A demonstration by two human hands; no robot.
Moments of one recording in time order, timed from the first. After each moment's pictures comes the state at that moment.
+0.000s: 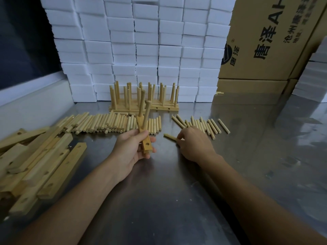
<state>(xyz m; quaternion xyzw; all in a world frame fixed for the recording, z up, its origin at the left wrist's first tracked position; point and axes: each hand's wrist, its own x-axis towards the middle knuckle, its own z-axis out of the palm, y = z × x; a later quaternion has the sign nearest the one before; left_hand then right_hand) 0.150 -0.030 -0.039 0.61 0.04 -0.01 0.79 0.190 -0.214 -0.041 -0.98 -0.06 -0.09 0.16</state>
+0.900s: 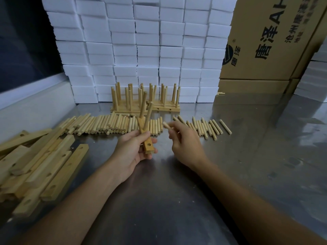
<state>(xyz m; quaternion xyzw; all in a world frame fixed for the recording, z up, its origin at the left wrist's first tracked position) 0.153 -0.029 -0.041 0.60 0.04 -0.01 0.80 0.177 -0.195 -0.050 -0.86 -0.21 -0.22 0.41</state>
